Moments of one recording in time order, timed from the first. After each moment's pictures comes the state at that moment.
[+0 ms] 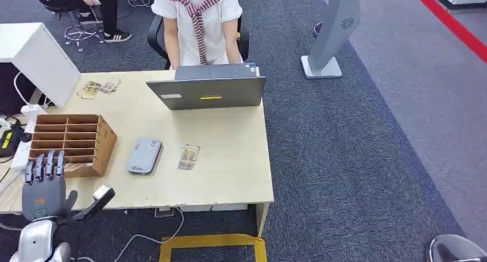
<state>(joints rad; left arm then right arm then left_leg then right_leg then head) -0.25 0.27 -0.04 -0.85 -1.49 0.66 0.10 -0.11 0.11 0.64 -0.17 0.13 -0.22 0.20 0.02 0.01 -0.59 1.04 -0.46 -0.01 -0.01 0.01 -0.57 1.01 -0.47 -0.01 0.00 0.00</state>
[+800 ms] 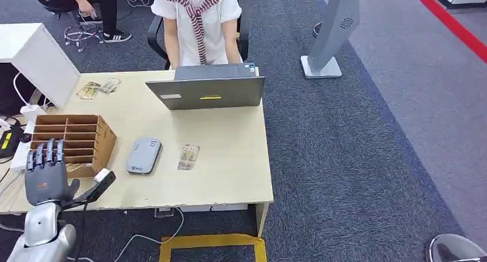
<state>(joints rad) -0.40 0.25 -0.03 -0.70 -1.47 0.62 0.13 -0.11 0.11 0.65 -0.17 0.15 -0.21 0.20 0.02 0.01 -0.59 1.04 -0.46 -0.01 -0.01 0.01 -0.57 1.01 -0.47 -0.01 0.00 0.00</state>
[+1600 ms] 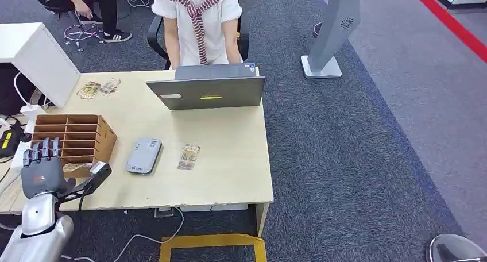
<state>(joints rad) -0.46 0.25 -0.03 -0.67 -1.49 0.50 0.18 -0.11 0.11 0.65 -0.17 0.15 -0.21 0.21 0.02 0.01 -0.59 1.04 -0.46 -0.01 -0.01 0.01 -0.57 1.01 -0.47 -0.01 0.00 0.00</state>
